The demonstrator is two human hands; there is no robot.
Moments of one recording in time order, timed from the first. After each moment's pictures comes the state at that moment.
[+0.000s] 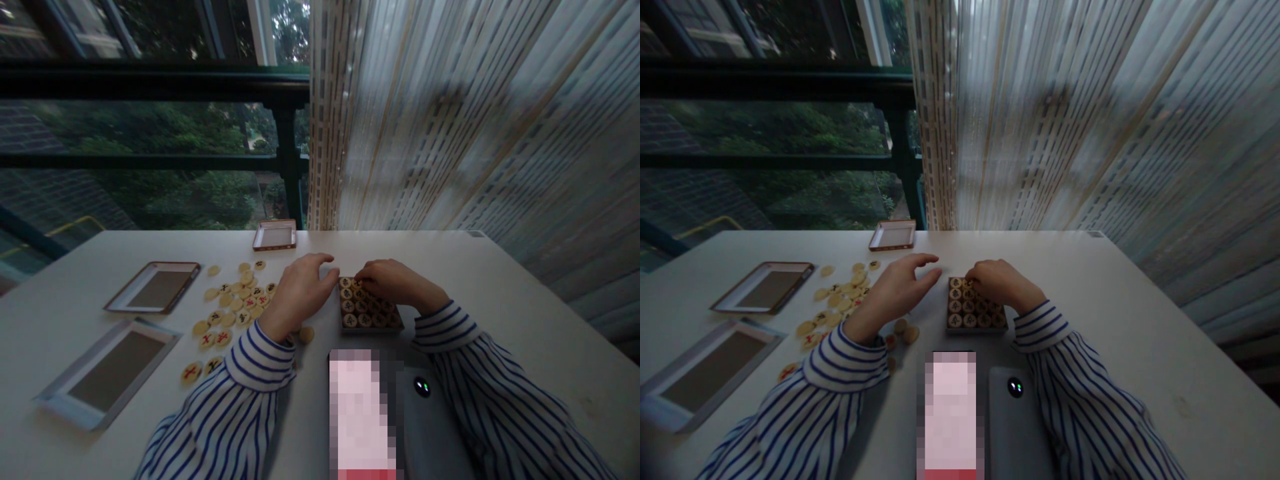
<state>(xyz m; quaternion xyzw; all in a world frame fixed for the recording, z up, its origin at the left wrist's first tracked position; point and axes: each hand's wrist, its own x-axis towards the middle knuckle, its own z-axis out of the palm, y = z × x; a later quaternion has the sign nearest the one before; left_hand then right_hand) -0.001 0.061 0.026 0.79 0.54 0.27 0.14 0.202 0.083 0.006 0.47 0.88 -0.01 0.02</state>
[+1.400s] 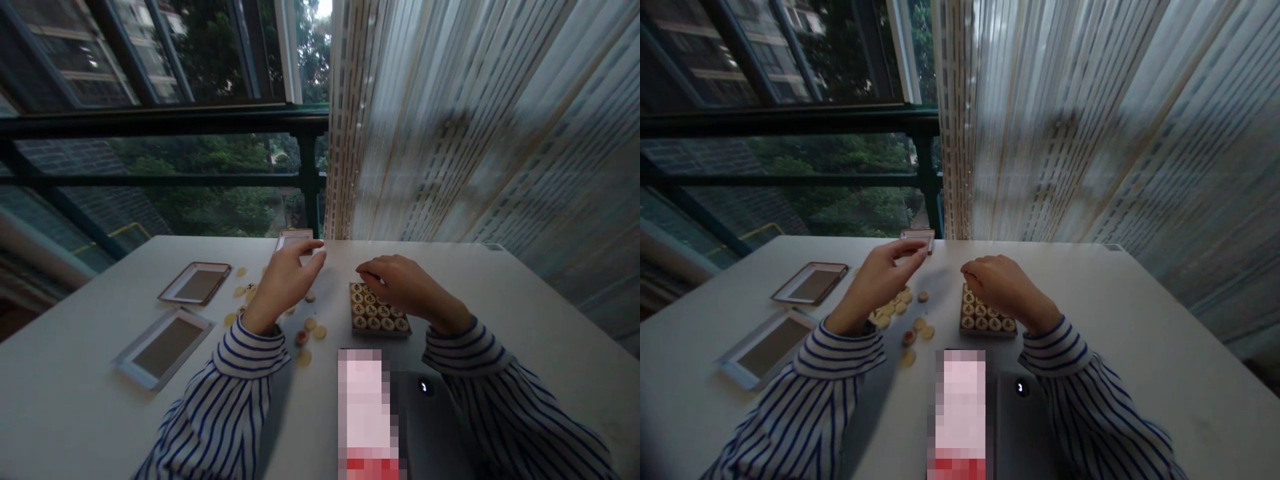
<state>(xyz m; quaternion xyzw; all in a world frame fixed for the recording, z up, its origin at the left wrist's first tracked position) -0.037 0.052 0.061 0.74 0.51 0.42 0.14 0.175 0.046 0.053 0.44 0.88 0.07 -0.14</state>
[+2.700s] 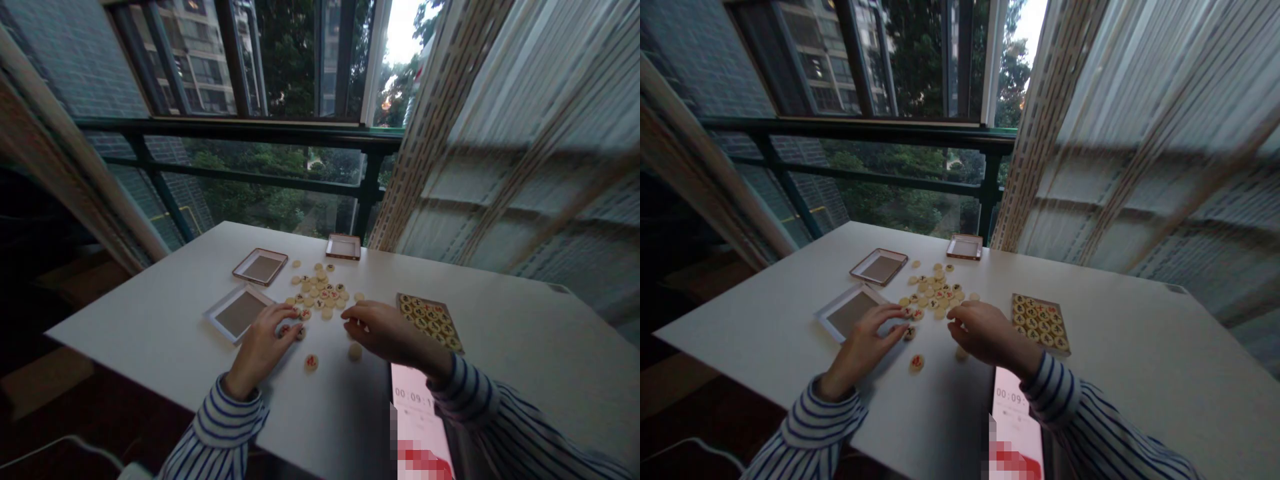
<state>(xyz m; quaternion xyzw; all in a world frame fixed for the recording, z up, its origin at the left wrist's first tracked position) -0.176 -0.045 -0.040 0.71 0.59 0.39 0.06 0.061 0.001 0.029 0.36 0.92 -0.10 -0.12</state>
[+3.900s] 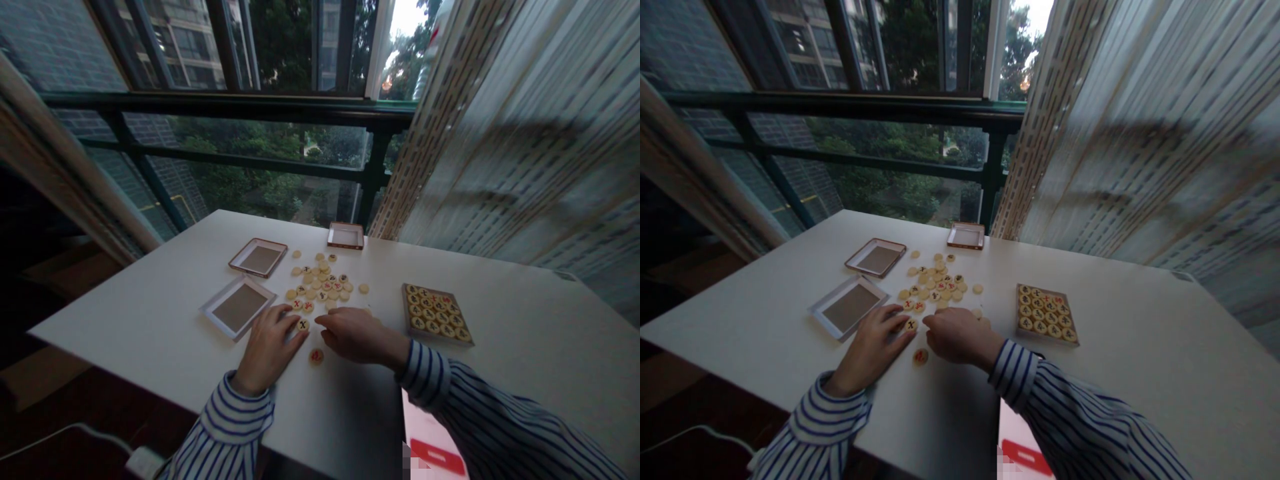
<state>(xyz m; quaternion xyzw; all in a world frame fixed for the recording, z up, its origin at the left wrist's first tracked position) -0.179 -0.048 -0.068 0.74 0.61 0.29 -0.01 0.010 0.001 0.002 0.33 0.94 -0.08 0.02</state>
